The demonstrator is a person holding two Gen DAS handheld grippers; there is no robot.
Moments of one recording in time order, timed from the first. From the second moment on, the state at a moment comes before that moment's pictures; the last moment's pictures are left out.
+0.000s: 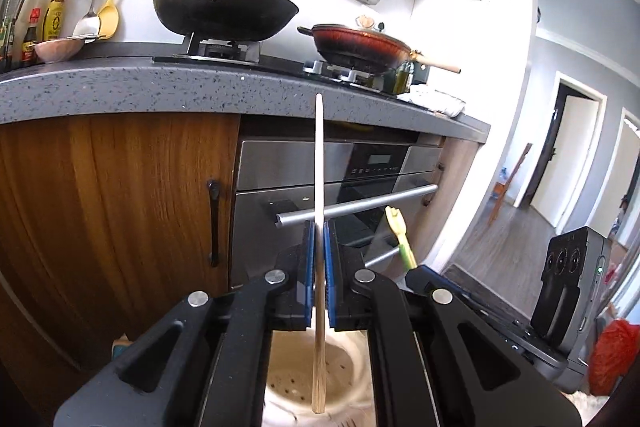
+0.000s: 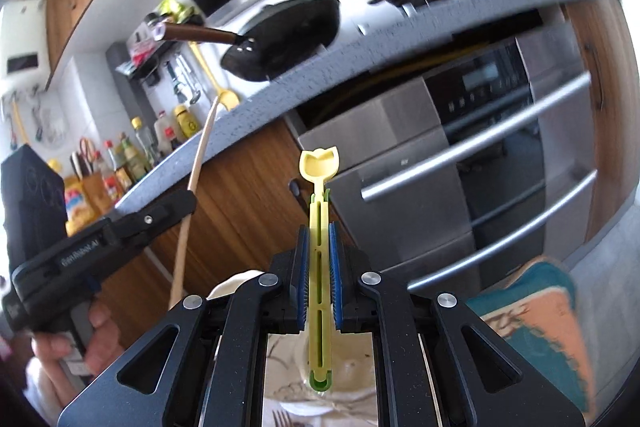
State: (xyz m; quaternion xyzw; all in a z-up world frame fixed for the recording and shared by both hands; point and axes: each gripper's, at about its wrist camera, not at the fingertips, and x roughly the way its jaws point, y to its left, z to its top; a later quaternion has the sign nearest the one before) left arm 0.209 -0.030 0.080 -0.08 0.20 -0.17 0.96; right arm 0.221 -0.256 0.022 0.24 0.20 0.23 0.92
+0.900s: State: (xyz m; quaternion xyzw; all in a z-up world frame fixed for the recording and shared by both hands) left arm 0.167 -0.012 0.039 -0.02 0.21 -0.15 0.97; right arm 0.189 -0.244 -0.012 0.14 0.23 0.18 0.95
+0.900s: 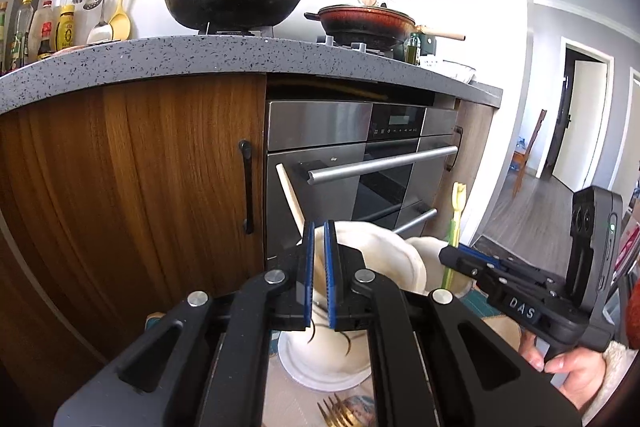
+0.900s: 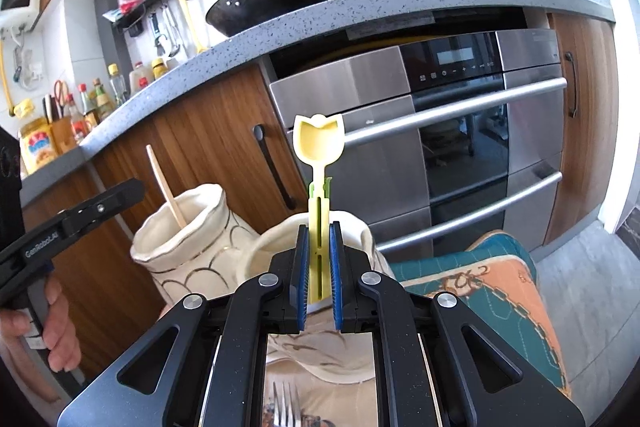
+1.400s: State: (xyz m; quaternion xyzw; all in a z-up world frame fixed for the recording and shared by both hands) left arm 0.145 0.007 0.046 -0.01 0.21 -0.12 0.97; right arm 0.175 -0.258 0.000 0.15 0.23 0.15 0.95
